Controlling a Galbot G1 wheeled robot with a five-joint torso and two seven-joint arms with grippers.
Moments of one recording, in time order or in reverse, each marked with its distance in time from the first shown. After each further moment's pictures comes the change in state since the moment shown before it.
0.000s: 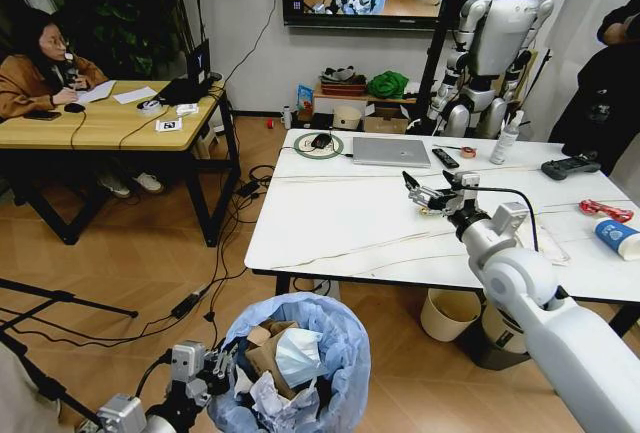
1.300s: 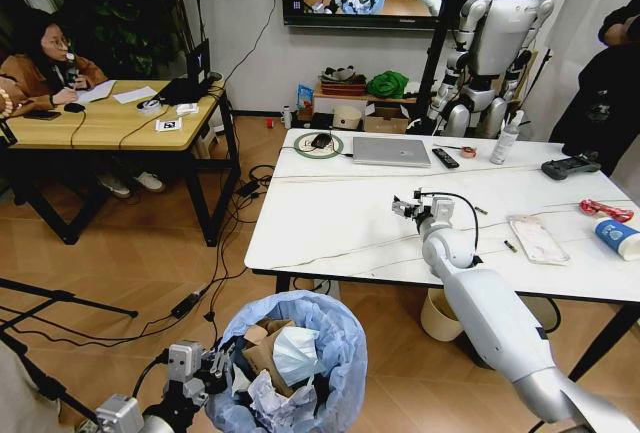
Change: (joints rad) left arm -0.001 -0.012 -0.006 0.002 0.001 -0.003 0.000; right arm 0.294 0.304 -0.081 -0.600 -0.240 -0.107 0.120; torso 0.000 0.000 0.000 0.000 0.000
